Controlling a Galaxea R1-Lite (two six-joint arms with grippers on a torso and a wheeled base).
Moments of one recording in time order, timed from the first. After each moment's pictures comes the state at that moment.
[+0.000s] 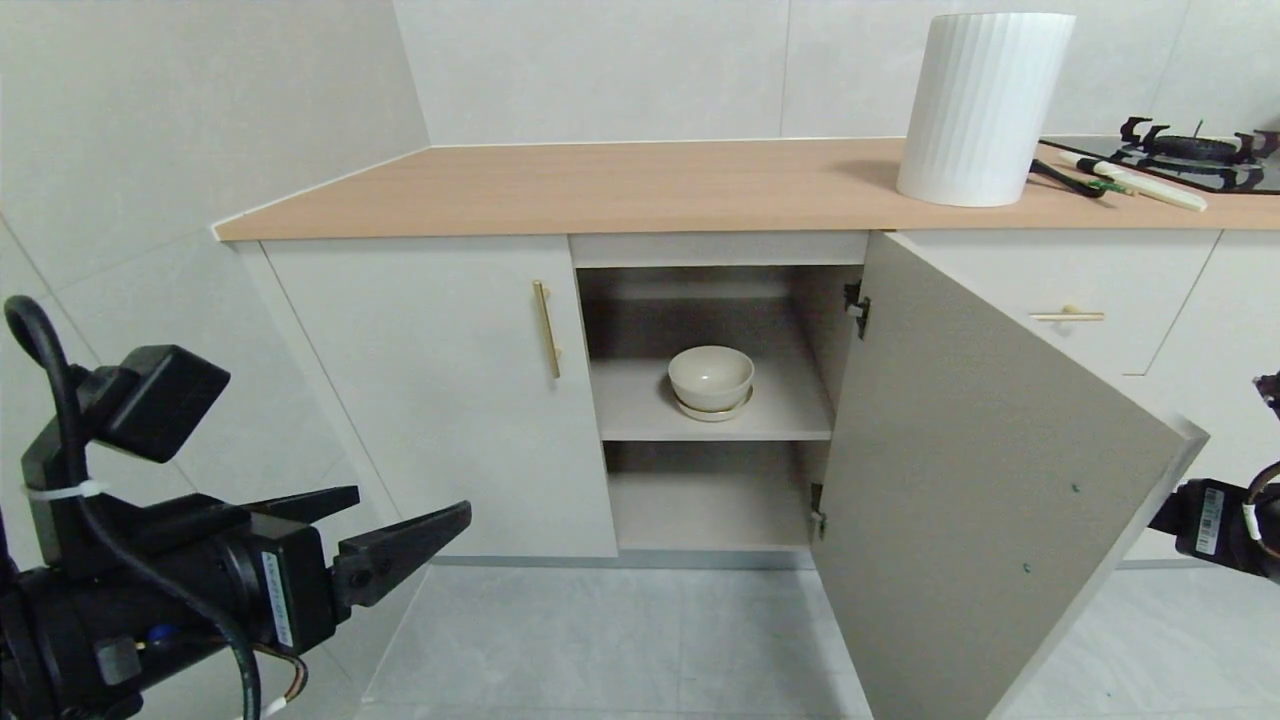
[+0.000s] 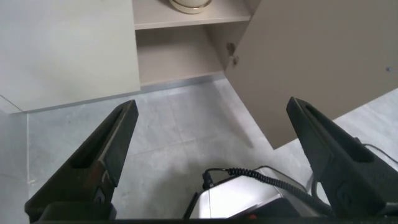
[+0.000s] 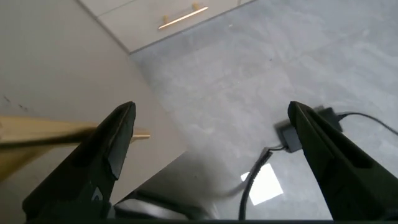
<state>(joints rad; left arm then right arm) -0.51 1.14 -0.58 -0.20 0.07 -0.26 0.18 1.33 -0.70 0.11 -0.39 0.45</state>
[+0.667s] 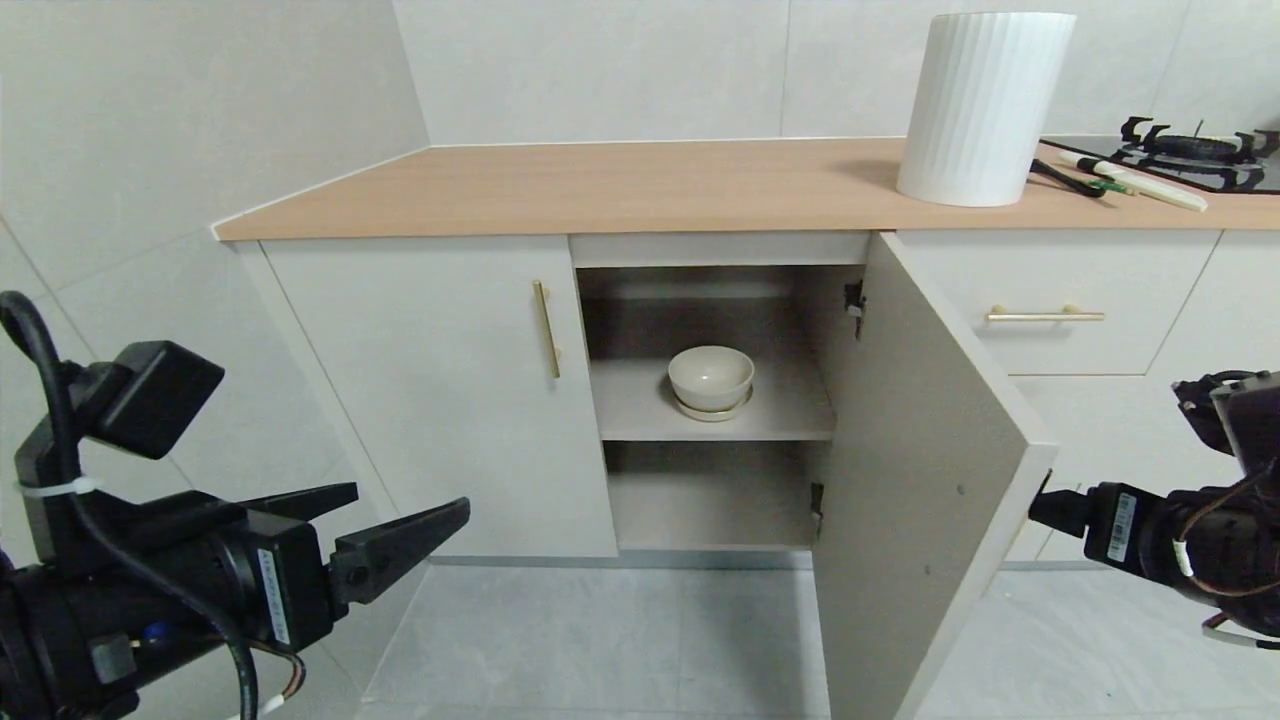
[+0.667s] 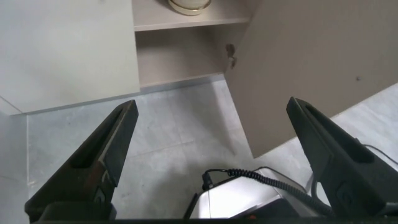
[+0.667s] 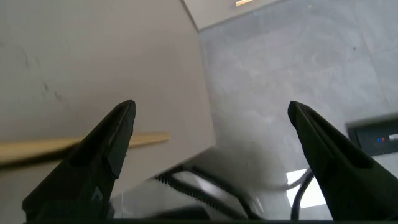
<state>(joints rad) -0.51 1.14 -0.59 -0.20 0.07 -0.26 0.41 1.36 -0.67 -0.01 -0.33 0.61</state>
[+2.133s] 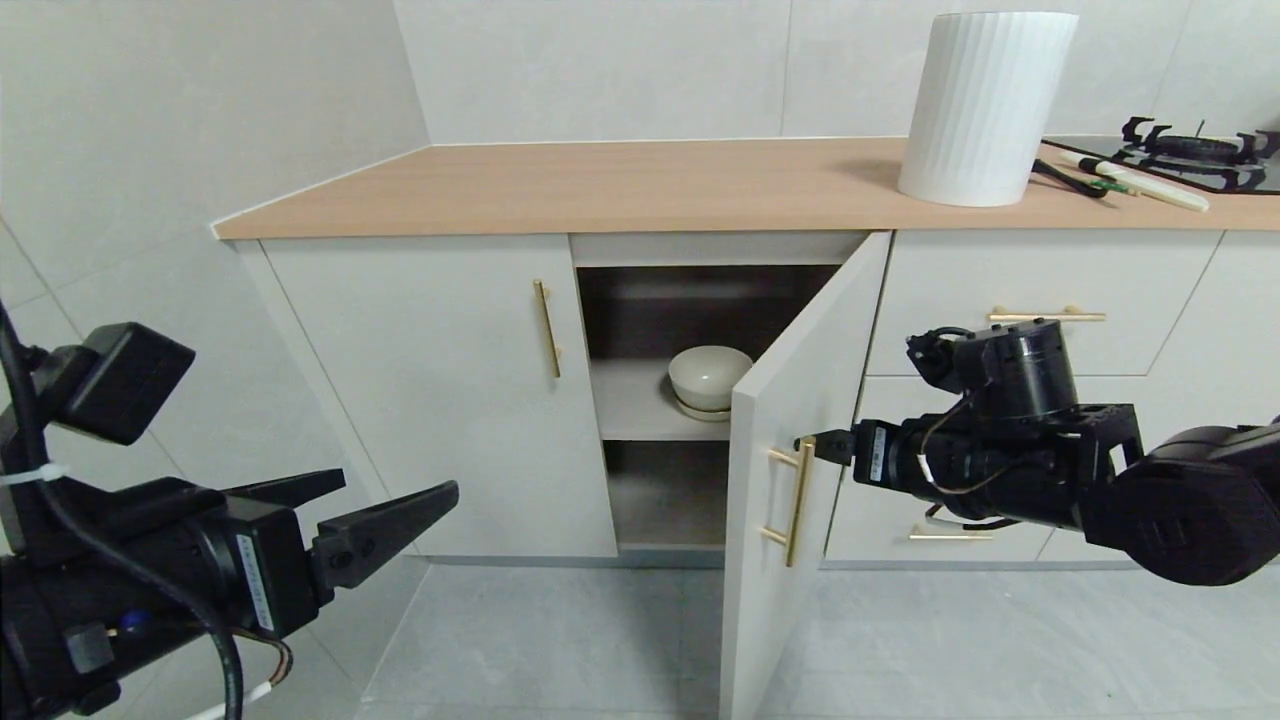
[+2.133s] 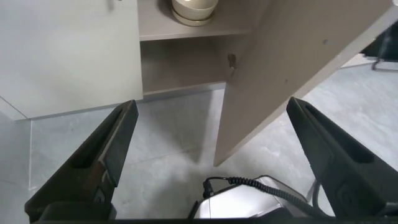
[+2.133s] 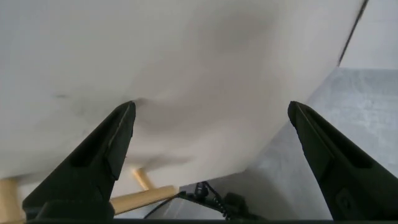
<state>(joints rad) -0.50 1.12 -0.60 -0.20 0.07 -0.26 0.50 1.82 -0.91 -0.44 0.02 0.49</state>
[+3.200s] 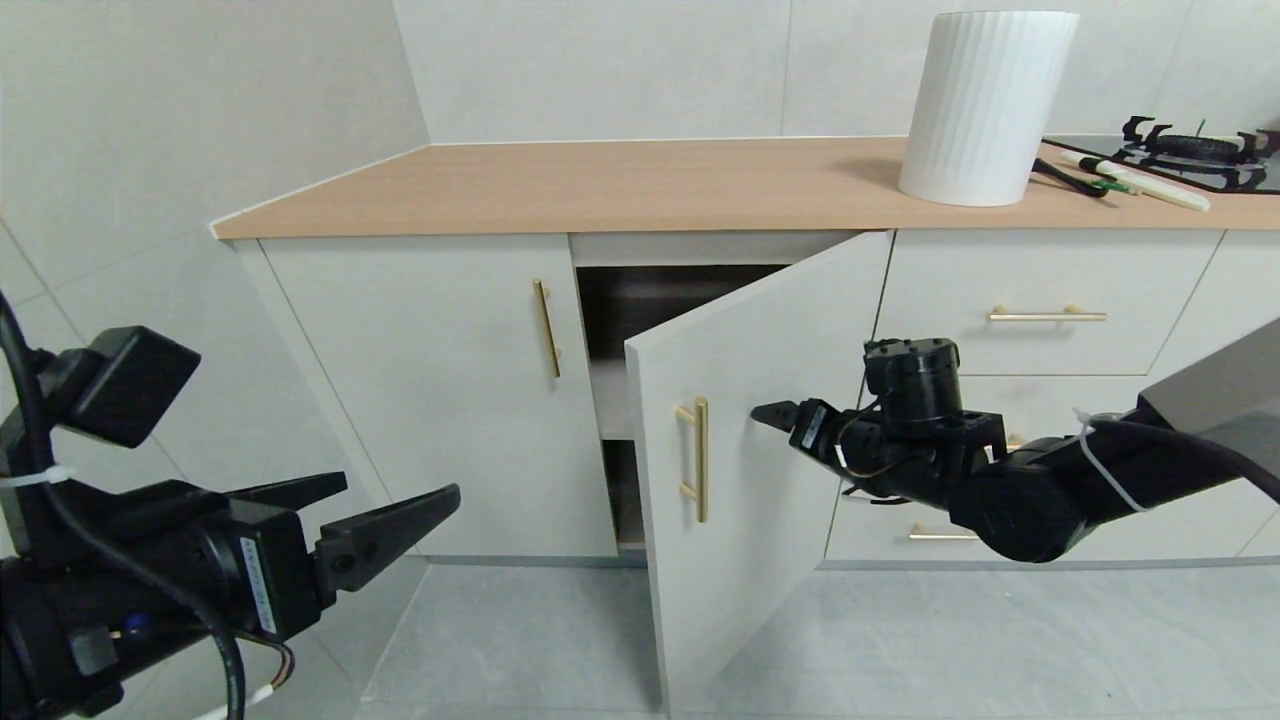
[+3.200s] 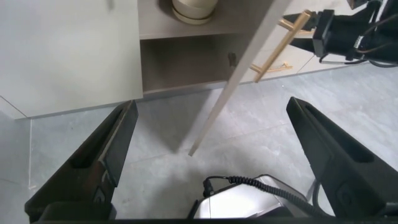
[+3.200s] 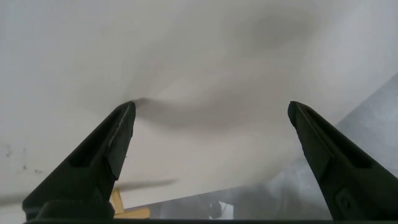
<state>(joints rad) -0.50 1.12 -0.60 -0.20 0.07 -0.26 0.51 2.08 -1.07 -0.64 -0.02 0.76</state>
